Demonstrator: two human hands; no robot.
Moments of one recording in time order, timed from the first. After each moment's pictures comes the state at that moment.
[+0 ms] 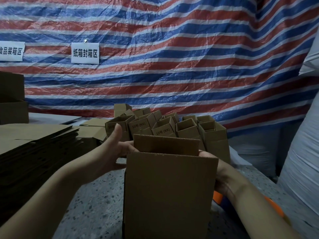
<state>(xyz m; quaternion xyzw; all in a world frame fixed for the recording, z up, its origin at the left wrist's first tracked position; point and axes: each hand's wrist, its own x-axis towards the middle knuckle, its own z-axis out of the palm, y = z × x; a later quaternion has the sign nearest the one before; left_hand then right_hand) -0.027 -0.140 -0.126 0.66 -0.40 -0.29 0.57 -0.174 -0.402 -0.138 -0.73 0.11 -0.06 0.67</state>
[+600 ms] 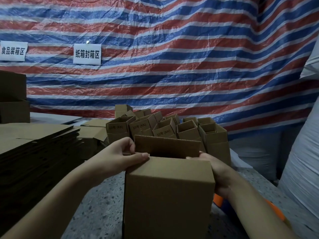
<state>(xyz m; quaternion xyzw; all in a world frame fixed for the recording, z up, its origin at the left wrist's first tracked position) -0.047 -0.152 -0.128 0.75 -0.37 -0.09 0.54 -0.175 -0.408 -0.142 -0.68 0.08 -0.05 0.73</state>
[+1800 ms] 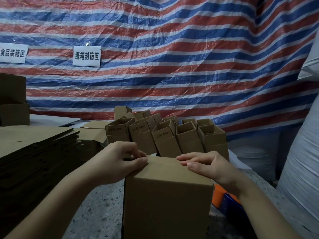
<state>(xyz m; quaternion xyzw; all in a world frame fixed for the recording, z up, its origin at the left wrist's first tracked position) -0.067 -0.149 -0.112 0.83 -0.41 0.02 0.38 -0.197 -0.411 -0.123 -0.86 -0.05 -0.12 0.49</state>
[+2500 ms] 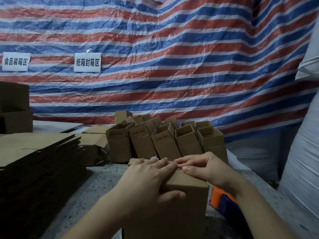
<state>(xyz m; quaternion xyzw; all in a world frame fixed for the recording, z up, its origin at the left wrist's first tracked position) -0.116 -0.193 -0.129 0.85 -0.51 0.14 0.04 -0.200 -0.409 -0.114 -0.90 -0.03 -0.11 0.42</state>
